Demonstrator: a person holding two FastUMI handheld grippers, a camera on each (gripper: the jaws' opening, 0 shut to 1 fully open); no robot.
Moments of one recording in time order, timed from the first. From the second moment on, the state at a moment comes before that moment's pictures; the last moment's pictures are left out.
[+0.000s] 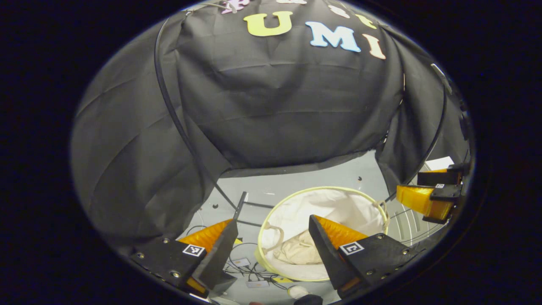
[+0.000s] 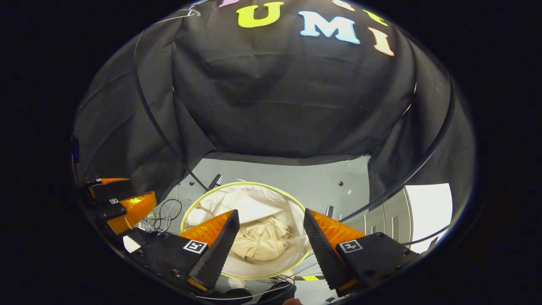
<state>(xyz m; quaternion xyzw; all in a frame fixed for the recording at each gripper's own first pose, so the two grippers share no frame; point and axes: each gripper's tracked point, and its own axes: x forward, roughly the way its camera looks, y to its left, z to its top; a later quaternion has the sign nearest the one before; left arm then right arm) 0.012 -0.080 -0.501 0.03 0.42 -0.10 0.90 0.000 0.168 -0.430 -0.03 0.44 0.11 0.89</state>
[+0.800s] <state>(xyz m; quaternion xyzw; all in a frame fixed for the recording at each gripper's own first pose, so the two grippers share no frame) 0.045 -0.070 -0.246 0.01 0.20 -0.14 0.97 0.011 0.118 -0.192 0.00 0.22 0.05 0.97</state>
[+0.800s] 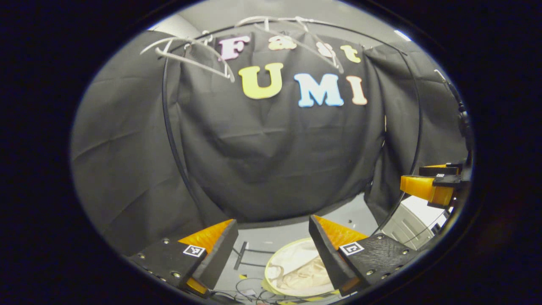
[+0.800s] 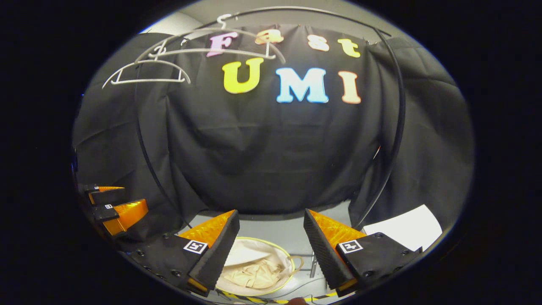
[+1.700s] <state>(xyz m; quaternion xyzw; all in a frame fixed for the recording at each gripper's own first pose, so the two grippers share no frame) -0.066 0.005 -0.038 0.01 0.03 -0.07 1.00 -0.083 0.000 0.004 -0.03 0.03 0.01 1.00</state>
